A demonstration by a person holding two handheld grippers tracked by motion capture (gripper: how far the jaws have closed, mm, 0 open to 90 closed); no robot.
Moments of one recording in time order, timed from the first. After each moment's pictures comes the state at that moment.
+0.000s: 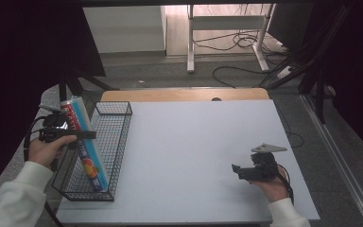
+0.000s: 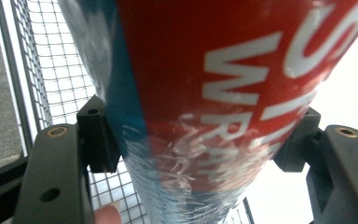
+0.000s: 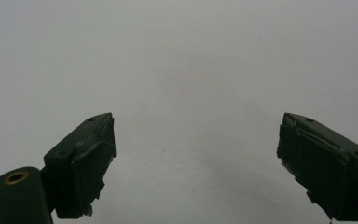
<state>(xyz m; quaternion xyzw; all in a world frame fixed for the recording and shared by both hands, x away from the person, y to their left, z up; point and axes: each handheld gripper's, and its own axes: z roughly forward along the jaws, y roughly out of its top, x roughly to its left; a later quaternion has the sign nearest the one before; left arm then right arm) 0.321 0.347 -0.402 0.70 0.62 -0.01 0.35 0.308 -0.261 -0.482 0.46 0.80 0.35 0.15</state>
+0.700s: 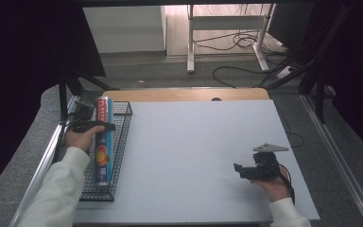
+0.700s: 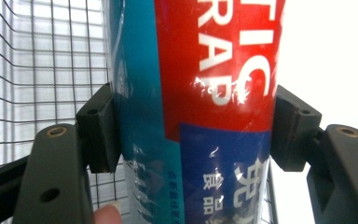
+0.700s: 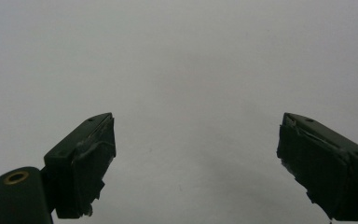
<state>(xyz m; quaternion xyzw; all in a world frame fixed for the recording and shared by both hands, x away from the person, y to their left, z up) 0.396 0.312 -0.464 0.66 0.69 0.00 0.30 0.310 -0.266 -0.484 0.47 0.79 0.35 0.16</state>
